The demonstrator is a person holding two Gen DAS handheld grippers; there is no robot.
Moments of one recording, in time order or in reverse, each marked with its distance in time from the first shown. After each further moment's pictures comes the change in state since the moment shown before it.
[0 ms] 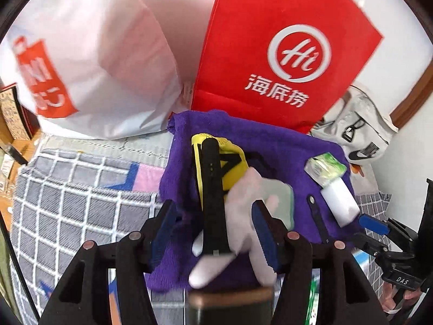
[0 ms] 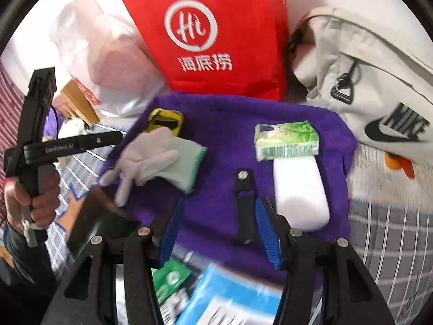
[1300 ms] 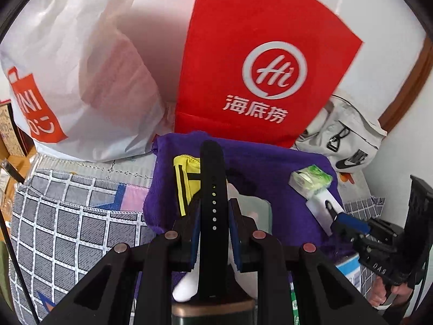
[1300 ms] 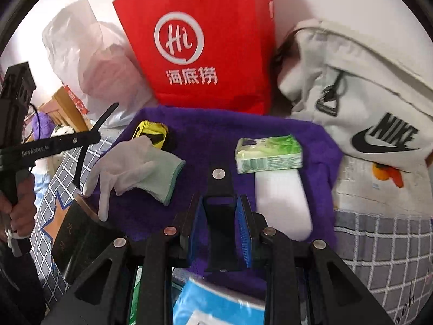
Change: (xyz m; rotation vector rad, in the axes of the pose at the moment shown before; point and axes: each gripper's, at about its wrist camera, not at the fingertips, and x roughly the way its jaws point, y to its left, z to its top) left arm 0.003 -0.017 0.015 0.020 -0.069 -0.037; right arm 0.024 -0.017 0.010 -0.028 -0.041 -0.040
